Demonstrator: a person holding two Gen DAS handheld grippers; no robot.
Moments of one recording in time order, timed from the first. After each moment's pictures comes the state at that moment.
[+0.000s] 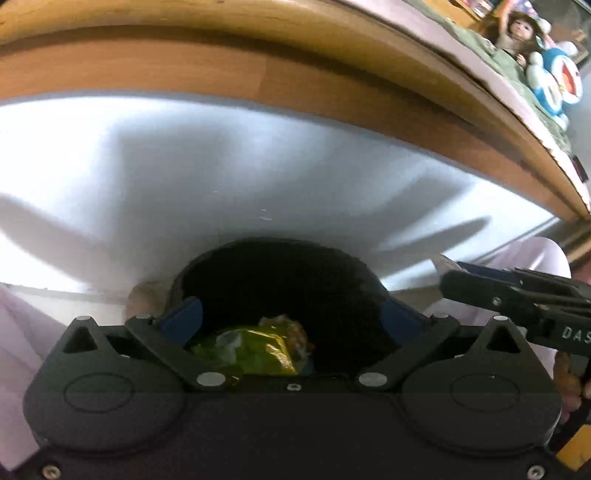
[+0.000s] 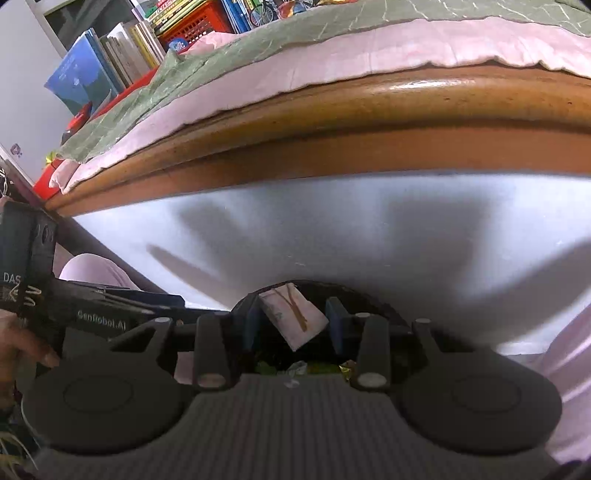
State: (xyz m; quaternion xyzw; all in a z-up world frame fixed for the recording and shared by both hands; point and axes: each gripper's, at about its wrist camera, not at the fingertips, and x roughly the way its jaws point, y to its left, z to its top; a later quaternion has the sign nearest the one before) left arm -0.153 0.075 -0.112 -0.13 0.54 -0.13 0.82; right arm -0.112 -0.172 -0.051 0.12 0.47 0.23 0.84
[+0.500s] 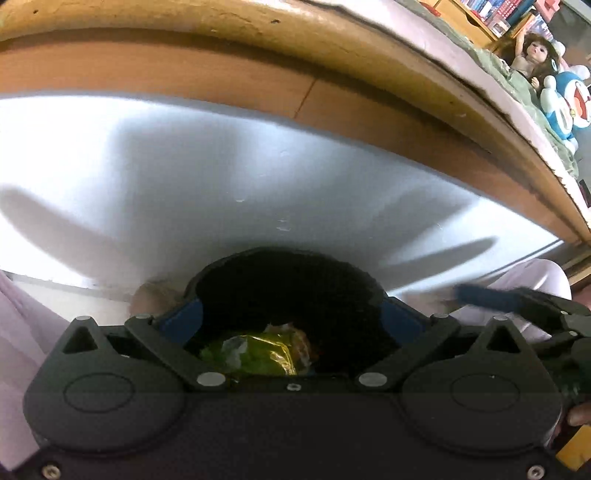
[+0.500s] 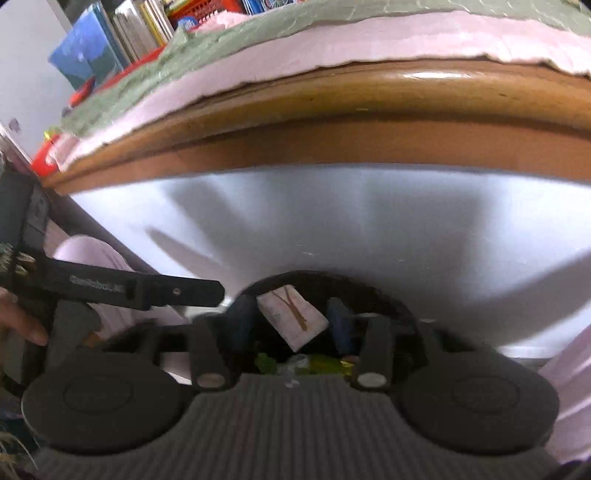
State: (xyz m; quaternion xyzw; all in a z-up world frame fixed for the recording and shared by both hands) left arm -0.151 0.094 -0.112 -0.15 0.53 -0.11 0.82; right arm -0.109 -0.146 -0.055 0.05 0.48 0.22 0.85
